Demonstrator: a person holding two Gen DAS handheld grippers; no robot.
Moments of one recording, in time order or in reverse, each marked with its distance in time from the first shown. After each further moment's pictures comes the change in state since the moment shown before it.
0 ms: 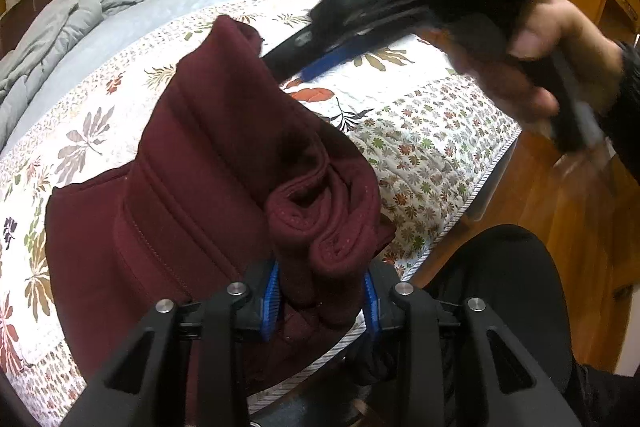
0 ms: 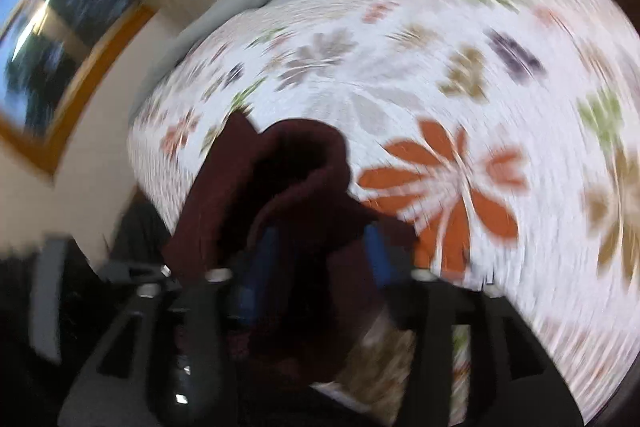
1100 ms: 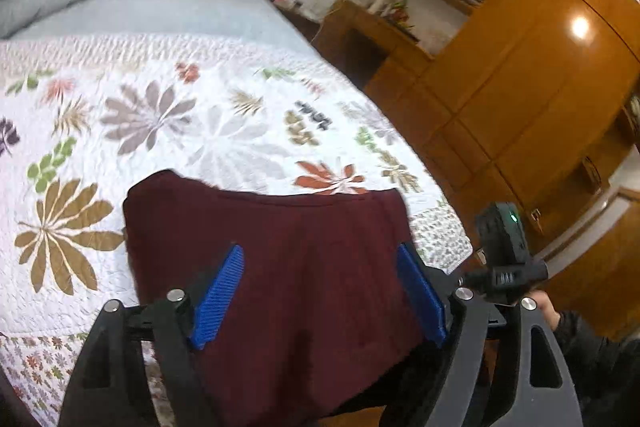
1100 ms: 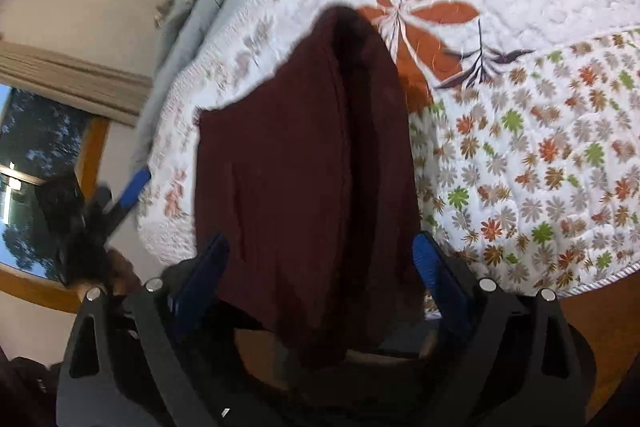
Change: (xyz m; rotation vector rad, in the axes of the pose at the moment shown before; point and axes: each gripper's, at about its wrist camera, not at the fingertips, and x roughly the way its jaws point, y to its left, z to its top) left arm -0.077 0.195 -0.021 -0.403 -0.239 -0.289; right arm 0.029 0.009 -0.091 0.430 -0.070 0.033
